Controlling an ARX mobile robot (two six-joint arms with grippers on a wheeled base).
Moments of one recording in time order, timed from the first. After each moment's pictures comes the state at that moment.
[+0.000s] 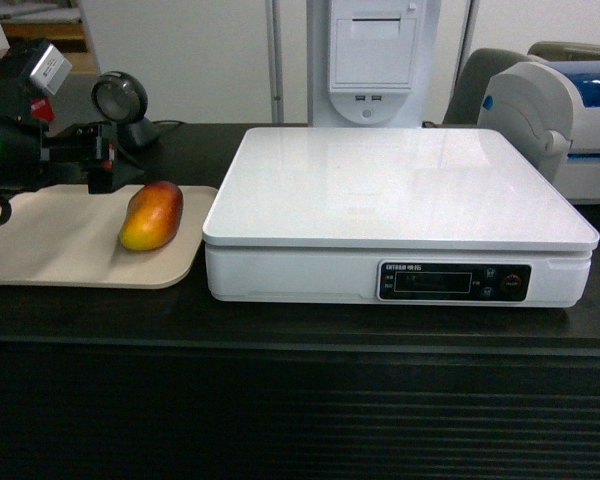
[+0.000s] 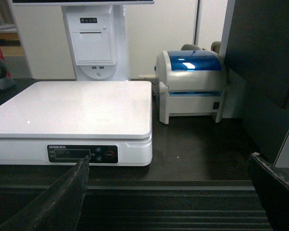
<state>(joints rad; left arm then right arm) 0.08 2.05 1.25 0.26 0.40 0.08 0.00 0.01 0.01 0.00 0.00 0.00</state>
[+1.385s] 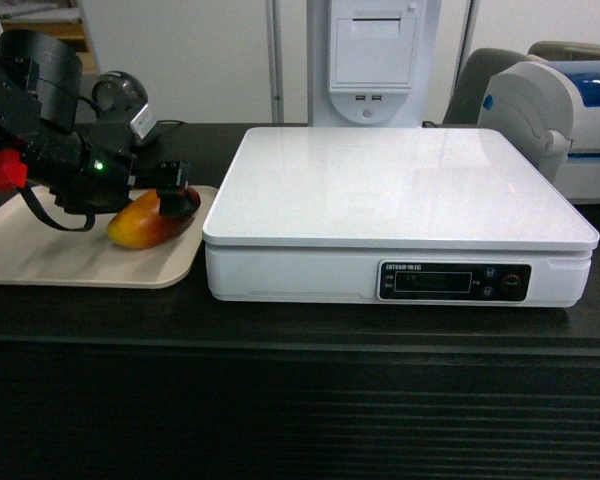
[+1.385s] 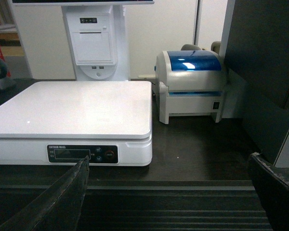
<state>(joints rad) -0.01 2.35 1.67 -0.08 0.25 0.10 0.00 0.01 0.01 0.00 0.00 0.00</state>
